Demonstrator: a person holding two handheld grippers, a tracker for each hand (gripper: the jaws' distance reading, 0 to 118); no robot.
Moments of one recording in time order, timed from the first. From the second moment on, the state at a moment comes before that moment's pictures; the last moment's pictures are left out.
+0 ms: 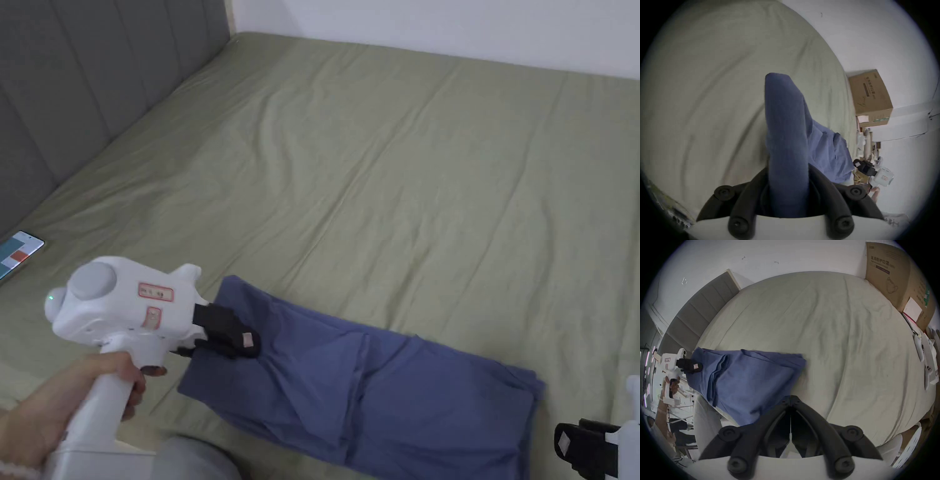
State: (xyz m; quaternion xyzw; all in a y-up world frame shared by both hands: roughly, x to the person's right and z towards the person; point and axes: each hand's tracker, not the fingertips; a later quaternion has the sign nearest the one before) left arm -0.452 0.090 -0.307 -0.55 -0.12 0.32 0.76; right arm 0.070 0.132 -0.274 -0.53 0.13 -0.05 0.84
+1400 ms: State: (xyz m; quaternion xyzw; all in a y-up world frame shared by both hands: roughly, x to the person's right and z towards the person) left arm -0.158 0.106 -0.342 -0.61 -0.19 0.14 0.76; right arm 0.197 0.106 -0.231 -0.51 0.07 -0.14 0.84
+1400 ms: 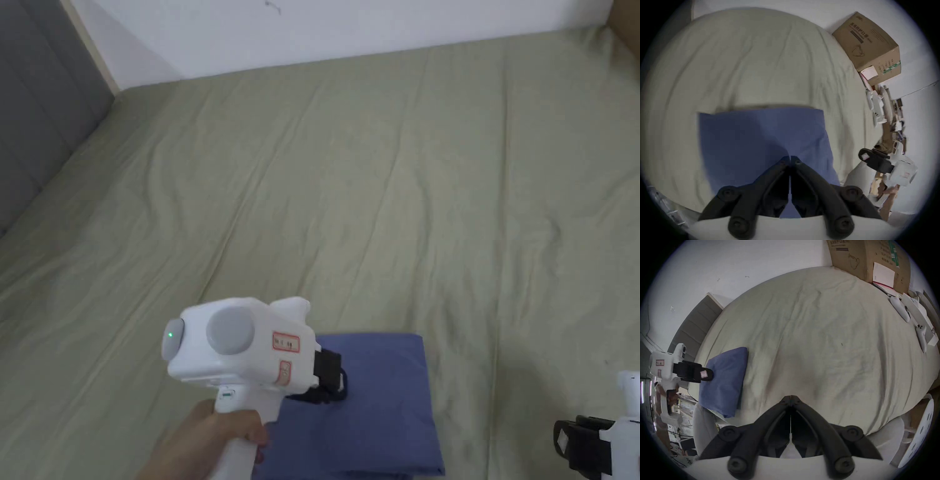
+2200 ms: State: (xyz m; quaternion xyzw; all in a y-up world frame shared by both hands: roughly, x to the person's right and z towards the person) left arm -0.161 0.150 -0.295 -0.51 -0.31 0.20 0.78; right arm 0.169 0.148 -0.232 -0.49 0.10 -0.11 0.86
